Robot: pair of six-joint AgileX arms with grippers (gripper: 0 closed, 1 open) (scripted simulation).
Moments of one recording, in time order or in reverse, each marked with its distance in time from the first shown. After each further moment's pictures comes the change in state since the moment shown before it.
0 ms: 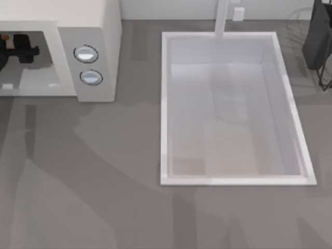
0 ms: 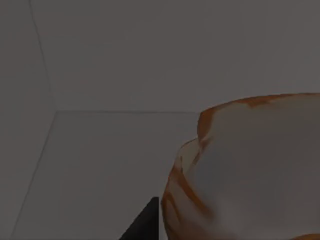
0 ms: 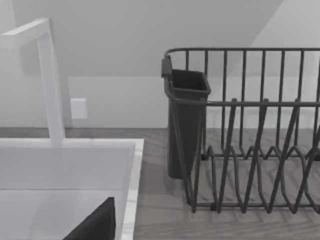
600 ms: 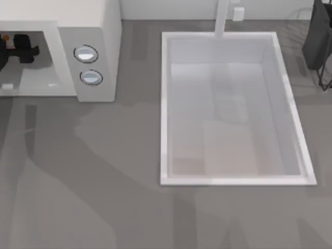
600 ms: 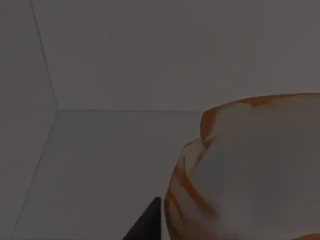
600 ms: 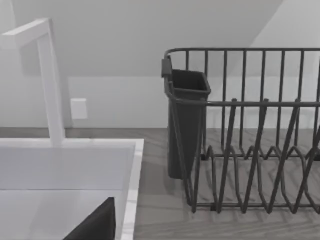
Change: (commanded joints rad) left arm 0.000 0.000 0.000 0.000 0.000 0.000; right arm 0.000 0.000 0.000 0.000 0.000 0.000
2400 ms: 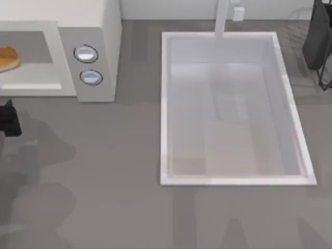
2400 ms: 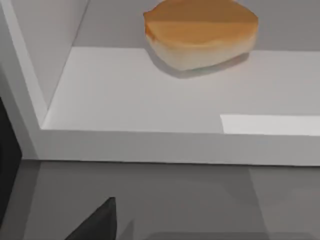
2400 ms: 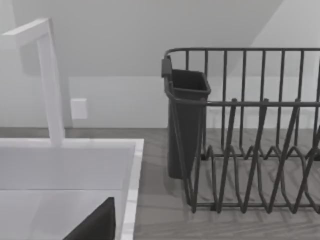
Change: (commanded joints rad) left arm 0.153 -0.518 -0.988 0.462 0.113 0.042; right arm 0.000 0.000 0.000 0.000 0.000 0.000
